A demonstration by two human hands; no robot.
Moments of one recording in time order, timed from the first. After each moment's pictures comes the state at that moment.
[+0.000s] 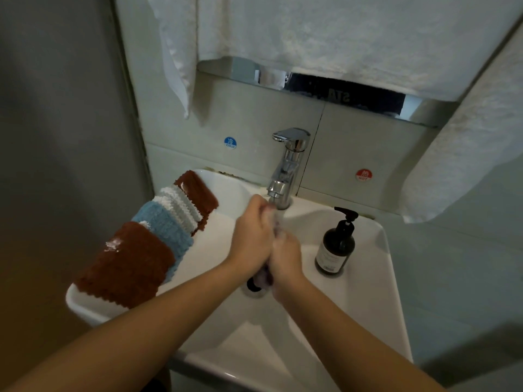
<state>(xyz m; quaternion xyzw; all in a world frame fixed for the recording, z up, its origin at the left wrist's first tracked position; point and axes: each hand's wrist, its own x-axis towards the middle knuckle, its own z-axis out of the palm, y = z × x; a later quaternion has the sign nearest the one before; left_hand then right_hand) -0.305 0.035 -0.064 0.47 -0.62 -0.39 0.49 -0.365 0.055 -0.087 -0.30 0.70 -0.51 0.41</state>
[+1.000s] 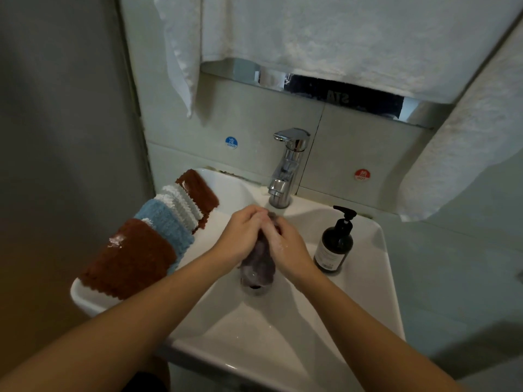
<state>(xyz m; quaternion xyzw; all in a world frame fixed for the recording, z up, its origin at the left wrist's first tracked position) -0.279 0.026 -0.065 0.44 -0.59 -0.52 0.43 -0.388 0.062 -0.076 -0.55 0.63 -0.42 0.35</state>
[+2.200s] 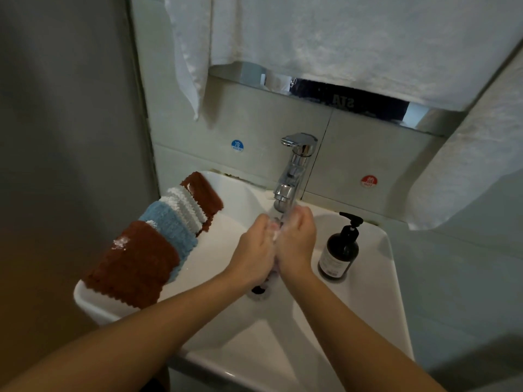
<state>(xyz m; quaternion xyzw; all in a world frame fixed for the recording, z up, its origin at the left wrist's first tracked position) -0.290 0.046 -0.080 0.44 -0.65 -0.45 0.43 -0.369 0.045 -0.065 -0.40 0.64 -0.62 0.23</state>
